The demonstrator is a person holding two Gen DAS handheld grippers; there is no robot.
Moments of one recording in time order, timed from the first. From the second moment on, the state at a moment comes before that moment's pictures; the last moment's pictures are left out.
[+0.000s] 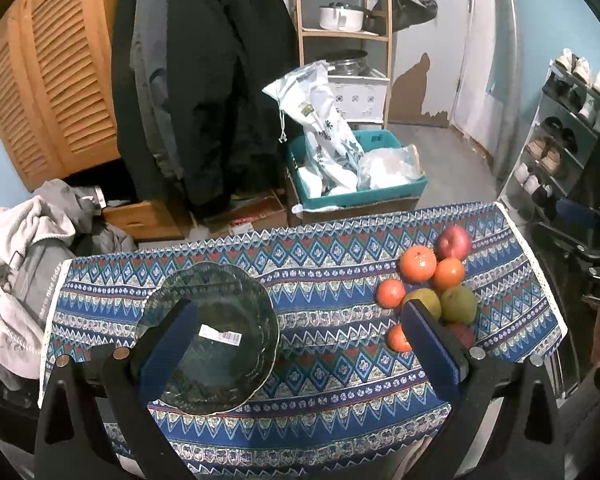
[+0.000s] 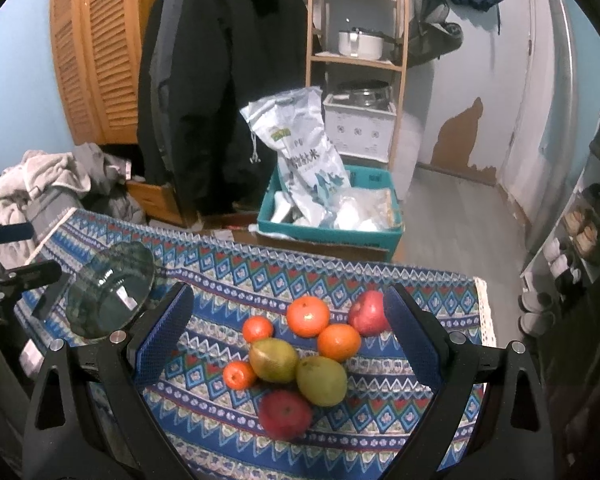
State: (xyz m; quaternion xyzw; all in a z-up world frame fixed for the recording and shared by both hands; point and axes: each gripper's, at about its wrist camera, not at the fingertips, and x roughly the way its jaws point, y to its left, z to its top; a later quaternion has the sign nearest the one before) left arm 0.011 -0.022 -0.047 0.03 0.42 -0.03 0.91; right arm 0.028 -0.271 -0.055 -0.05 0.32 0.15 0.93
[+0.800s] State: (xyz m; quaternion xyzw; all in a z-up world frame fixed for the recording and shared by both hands) left arm 0.040 -0.059 -0.146 0.04 0.52 -0.07 0.85; right arm 0.045 -0.299 -0.181 -0.02 0.52 0.10 0.85
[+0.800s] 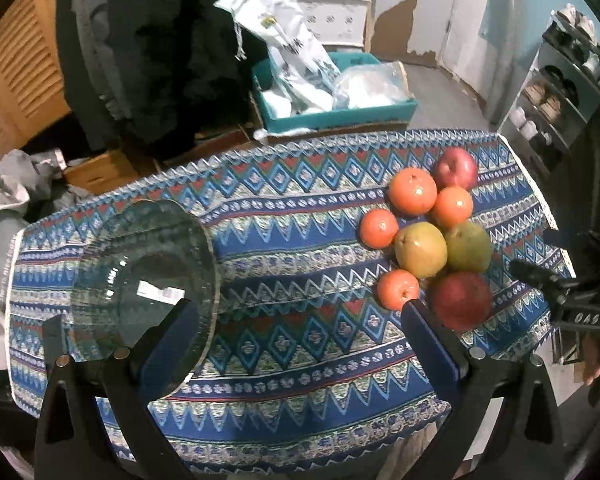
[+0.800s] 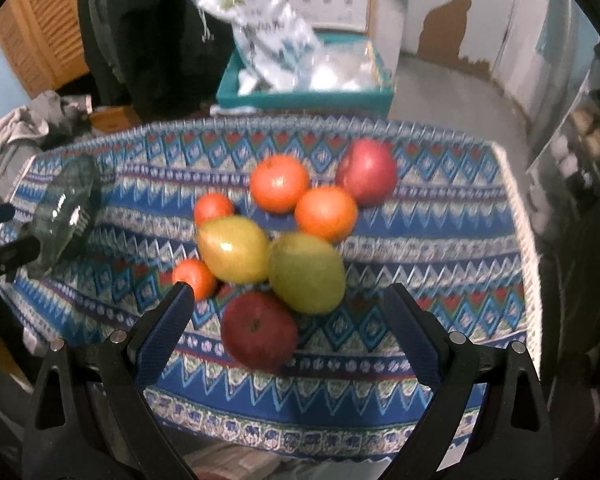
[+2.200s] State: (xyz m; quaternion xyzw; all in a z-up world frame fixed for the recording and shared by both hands) left arm 0.078 -0.112 -0.243 0.09 0.58 -0.13 0.80; right arm 0.066 -0.250 -0.307 -0.05 0.60 0.17 0.78
